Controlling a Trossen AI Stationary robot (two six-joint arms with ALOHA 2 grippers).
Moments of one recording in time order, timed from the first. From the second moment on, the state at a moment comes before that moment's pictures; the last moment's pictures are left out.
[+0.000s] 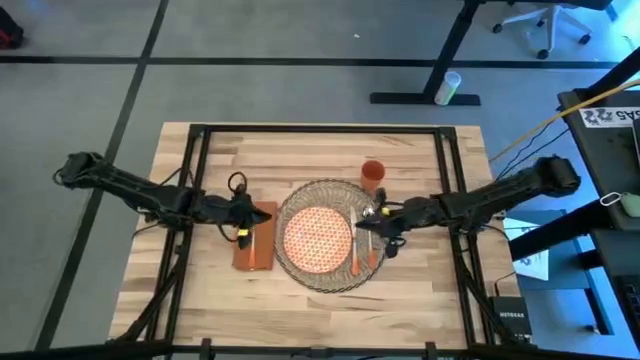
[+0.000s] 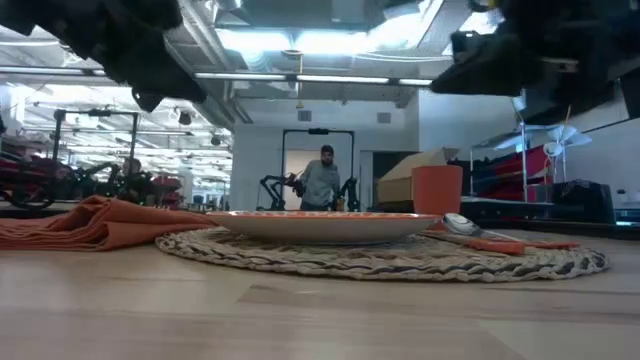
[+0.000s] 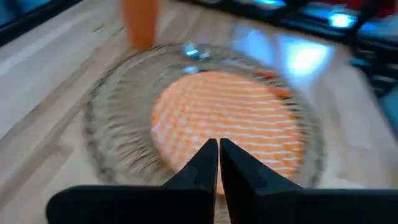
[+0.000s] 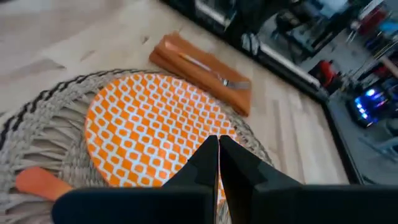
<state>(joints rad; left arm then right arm) -0.28 0.87 0.42 0.00 -0.34 -0.31 0.22 1.07 0.41 0.30 0.15 -0.45</state>
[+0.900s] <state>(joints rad) -0.41 0.27 0.01 0.05 -0.29 -0.34 0.22 0.44 0.01 0.48 0.23 -0.53</state>
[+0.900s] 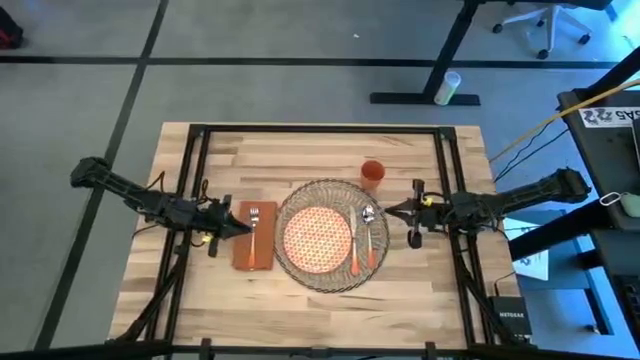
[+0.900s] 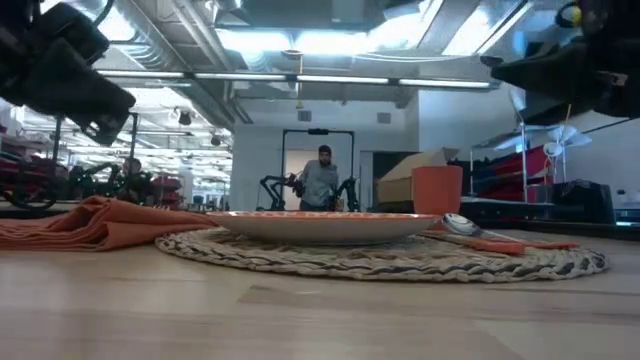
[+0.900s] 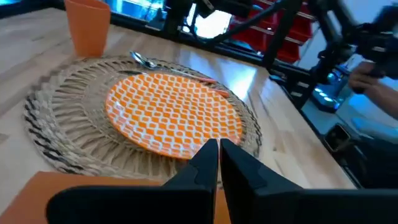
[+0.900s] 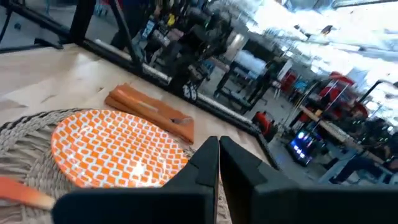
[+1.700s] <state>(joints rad) -0.25 0.19 0.01 0.01 0.03 -0.17 0.22 0.07 0.01 0.17 0.41 -0.58</state>
